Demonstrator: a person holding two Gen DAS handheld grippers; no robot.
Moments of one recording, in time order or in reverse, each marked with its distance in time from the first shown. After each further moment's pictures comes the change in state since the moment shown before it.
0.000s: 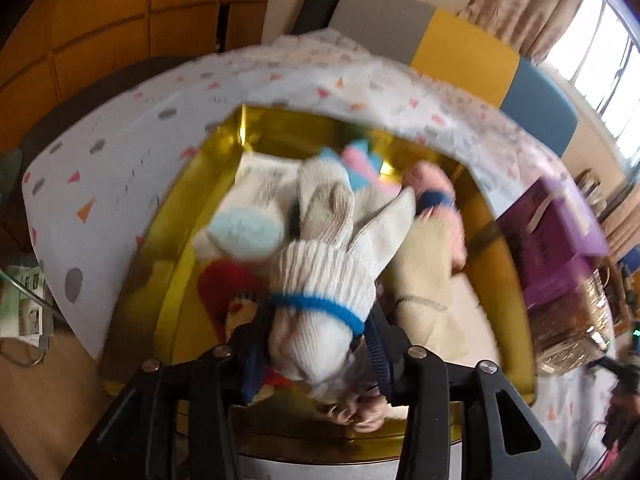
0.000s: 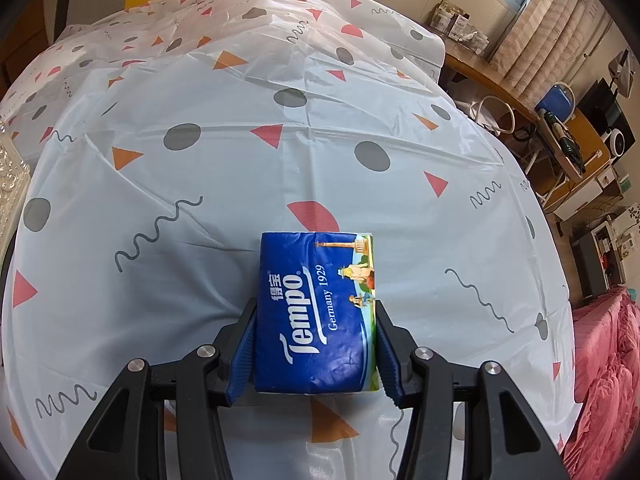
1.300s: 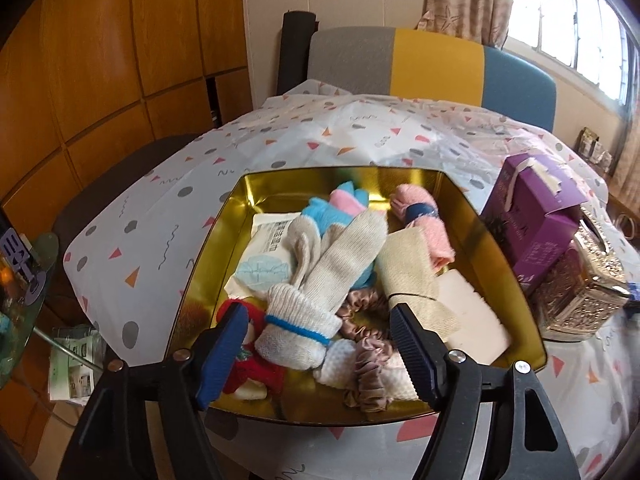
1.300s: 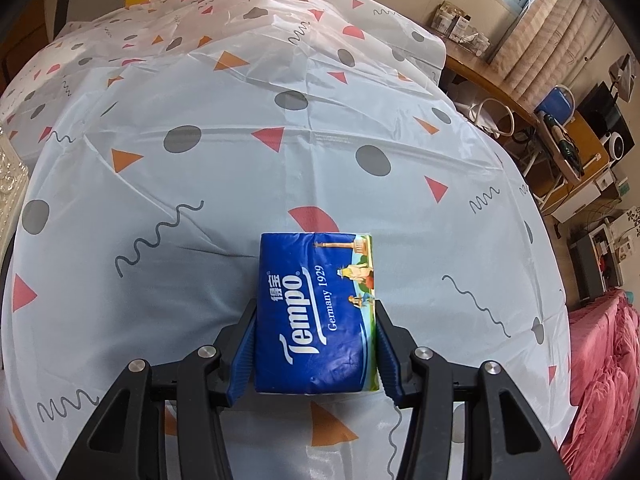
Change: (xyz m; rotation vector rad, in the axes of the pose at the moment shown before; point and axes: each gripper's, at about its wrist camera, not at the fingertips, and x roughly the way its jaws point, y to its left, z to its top) left arm -0.047 -0.025 -0.019 0.218 -0.213 0.133; right arm 0.002 0.003 0.006 -0.006 0.003 -0.019
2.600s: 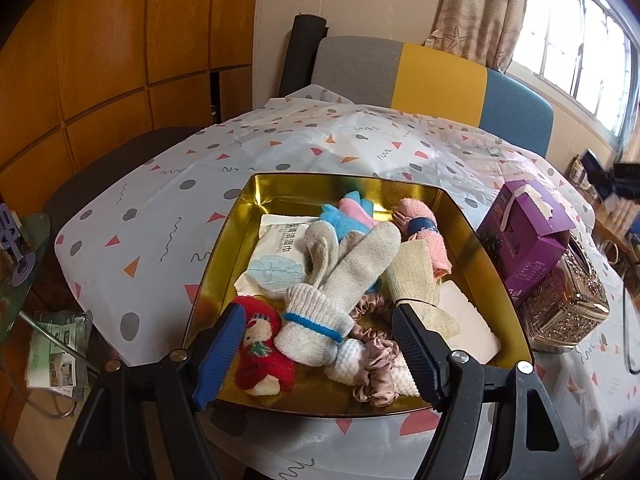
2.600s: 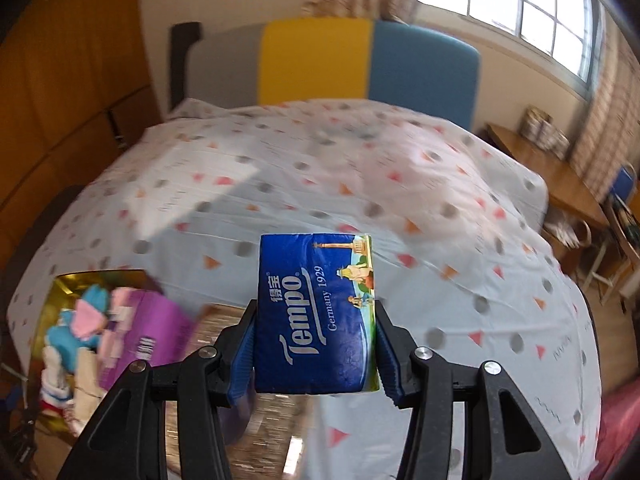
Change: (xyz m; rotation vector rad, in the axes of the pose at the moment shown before) left arm -0.009 0.031 -0.002 -0.085 -0.012 -0.065; right arm -0.196 0.190 0.111 -0.134 -0.322 0.364
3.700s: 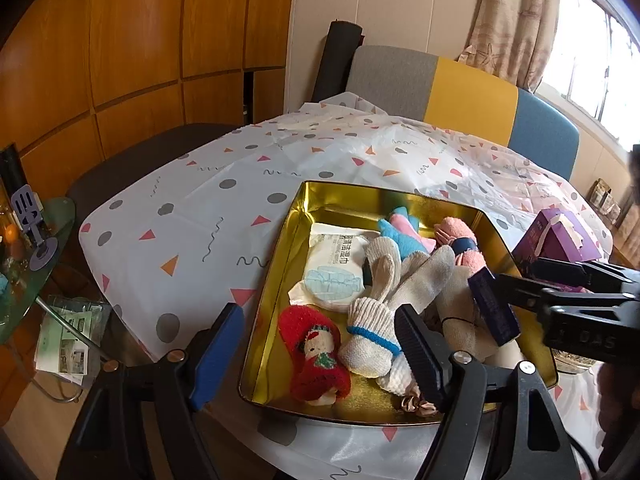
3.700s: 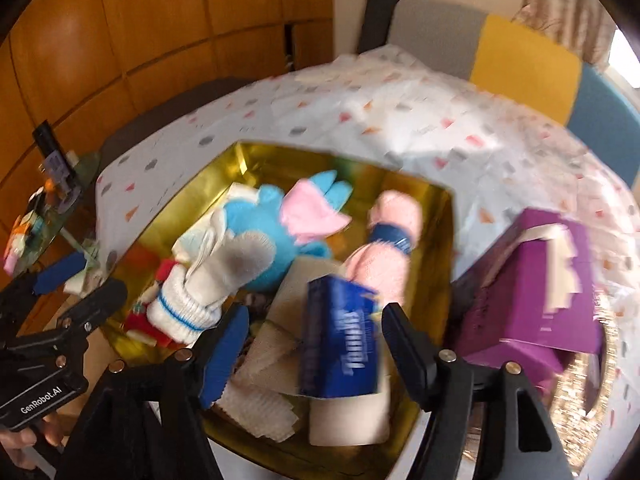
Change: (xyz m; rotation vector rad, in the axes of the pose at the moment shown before) left arm -0.004 0.039 0.005 -0.071 -0.024 0.070; right arm 0.030 0.228 -0.101 -0.328 0.060 0.303
